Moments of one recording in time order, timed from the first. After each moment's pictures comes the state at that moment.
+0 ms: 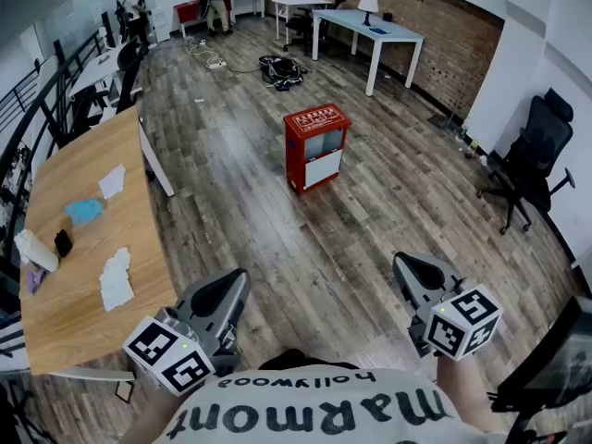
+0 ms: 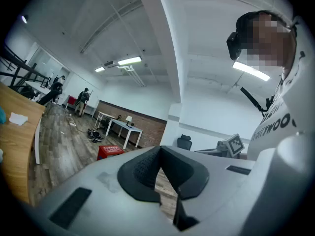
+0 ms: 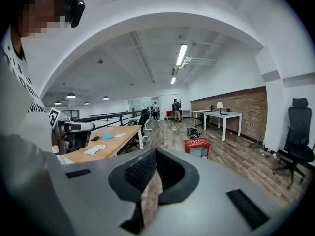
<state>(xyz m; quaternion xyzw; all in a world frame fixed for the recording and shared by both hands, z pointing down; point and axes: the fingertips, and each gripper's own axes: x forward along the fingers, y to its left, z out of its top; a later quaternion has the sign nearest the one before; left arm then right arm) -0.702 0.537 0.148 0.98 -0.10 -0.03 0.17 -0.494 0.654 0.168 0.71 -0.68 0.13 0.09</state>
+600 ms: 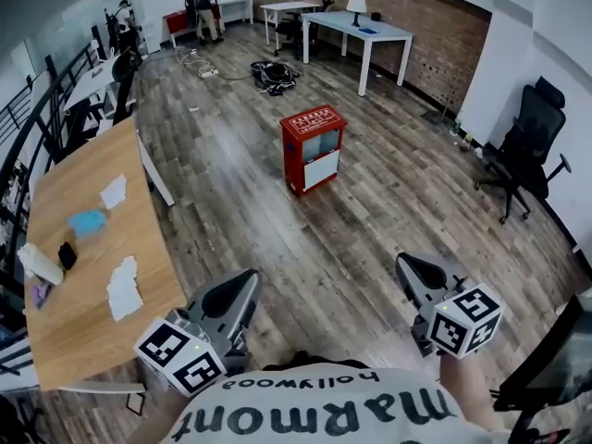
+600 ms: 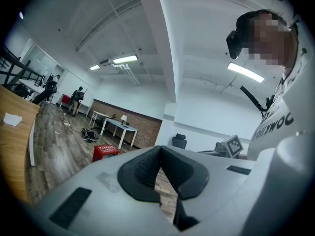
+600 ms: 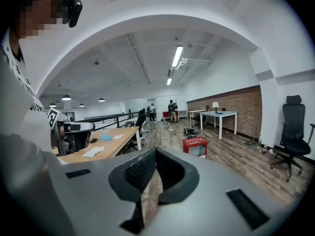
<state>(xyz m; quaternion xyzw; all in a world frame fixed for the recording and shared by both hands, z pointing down) -0.710 0.543 0.146 0.98 -0.07 -0.03 0.16 -0.515 0.663 0.174 0.73 -0.67 0.14 0.08</state>
